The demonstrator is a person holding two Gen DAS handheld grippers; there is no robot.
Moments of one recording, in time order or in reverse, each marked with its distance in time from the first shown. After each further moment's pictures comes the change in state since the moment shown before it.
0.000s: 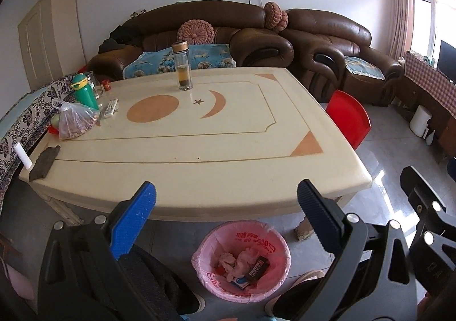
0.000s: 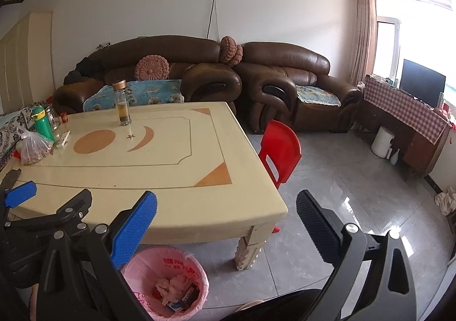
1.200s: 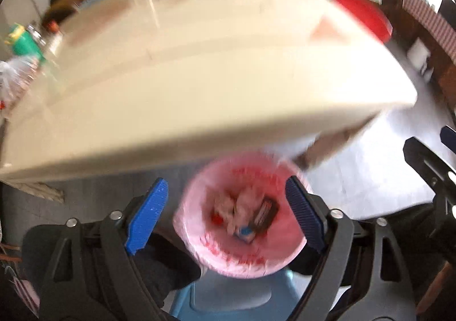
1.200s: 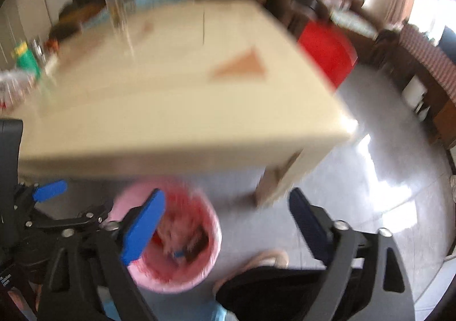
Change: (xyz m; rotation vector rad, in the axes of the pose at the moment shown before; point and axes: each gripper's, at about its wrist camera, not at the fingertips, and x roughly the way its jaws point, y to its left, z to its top) left arm 0.168 -0.003 -0.067 0.111 0.398 -0.094; right arm 0.151 0.017 -0.071 -0.020 0.351 0.077
